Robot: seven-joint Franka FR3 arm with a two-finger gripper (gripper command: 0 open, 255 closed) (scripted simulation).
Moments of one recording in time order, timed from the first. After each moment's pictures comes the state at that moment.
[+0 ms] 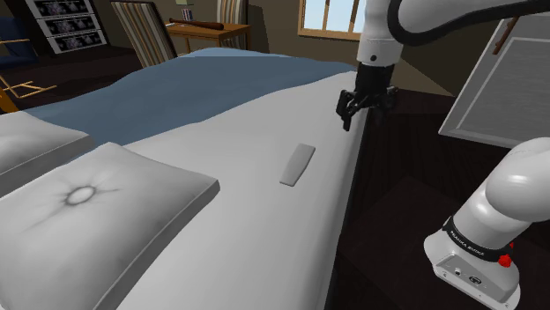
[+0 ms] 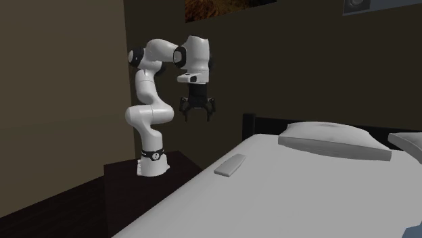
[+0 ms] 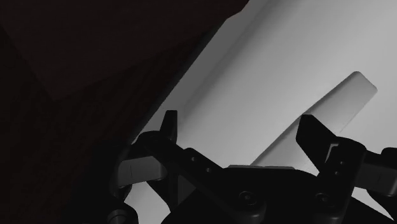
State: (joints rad) arm -0.05 -0.65 0.32 -2.47 0.22 1.77 0.60
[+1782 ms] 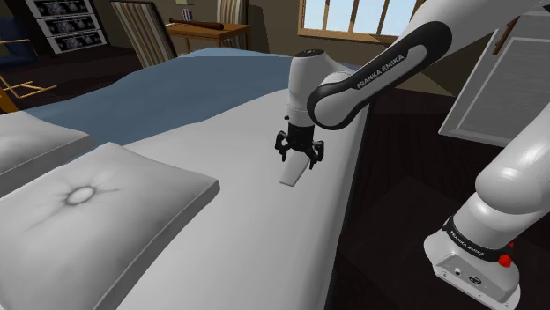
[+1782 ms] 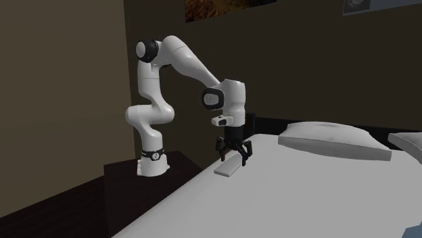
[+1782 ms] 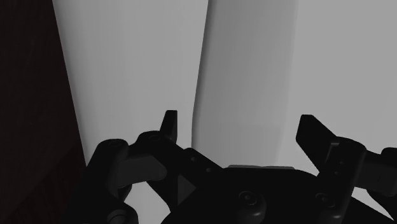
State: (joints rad) arm -0.25 0.01 0.70 -2.35 -0.02 2.37 1.55
